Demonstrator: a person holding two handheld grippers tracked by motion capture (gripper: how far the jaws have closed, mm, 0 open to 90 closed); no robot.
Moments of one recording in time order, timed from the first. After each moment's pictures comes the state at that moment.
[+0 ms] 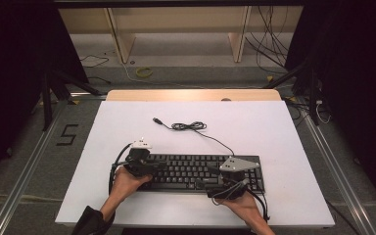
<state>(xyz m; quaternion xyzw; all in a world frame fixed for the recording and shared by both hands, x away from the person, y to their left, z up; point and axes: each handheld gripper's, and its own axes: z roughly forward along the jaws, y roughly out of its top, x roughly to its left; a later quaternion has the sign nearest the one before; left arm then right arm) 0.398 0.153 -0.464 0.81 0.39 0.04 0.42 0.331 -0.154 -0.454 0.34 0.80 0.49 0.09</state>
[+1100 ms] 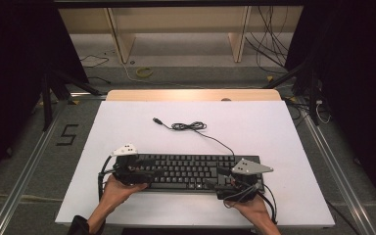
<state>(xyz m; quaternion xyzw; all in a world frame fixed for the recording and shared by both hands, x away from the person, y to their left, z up) 0.366 0.176 -0.449 0.78 0.37 0.03 0.50 0.321 -0.180 -0.450 0.35 0.78 0.51 0.10</state>
